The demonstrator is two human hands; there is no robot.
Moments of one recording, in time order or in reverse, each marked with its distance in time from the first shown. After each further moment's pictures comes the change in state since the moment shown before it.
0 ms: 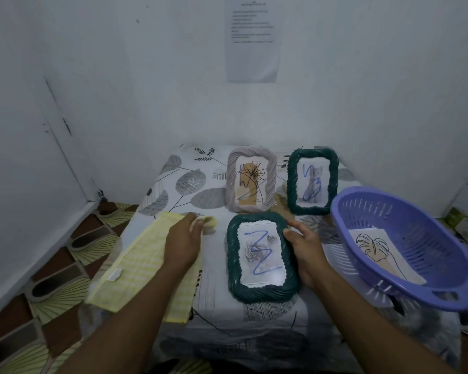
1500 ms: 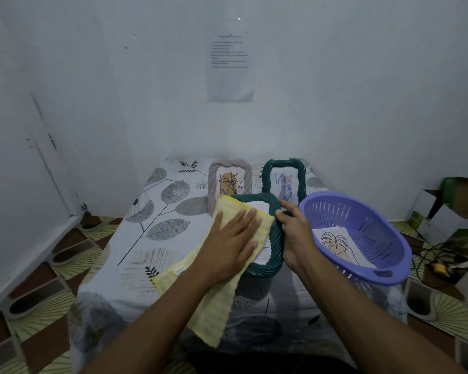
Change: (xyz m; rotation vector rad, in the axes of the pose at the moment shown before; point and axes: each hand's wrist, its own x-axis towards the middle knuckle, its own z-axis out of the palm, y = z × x) left_hand -0.053 0.131 0.001 0.342 -0.329 0.681; right_hand -0.046 -0.065 -0.007 0.243 0.045 -0.098
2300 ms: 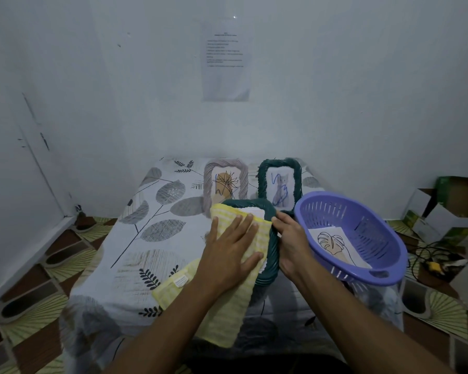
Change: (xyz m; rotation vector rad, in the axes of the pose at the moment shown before) left_hand -0.003 0.020 0.012 0.030 0.086 -0.080; right_hand -0.005 0.008 -0.006 0.005 -0.041 0.079
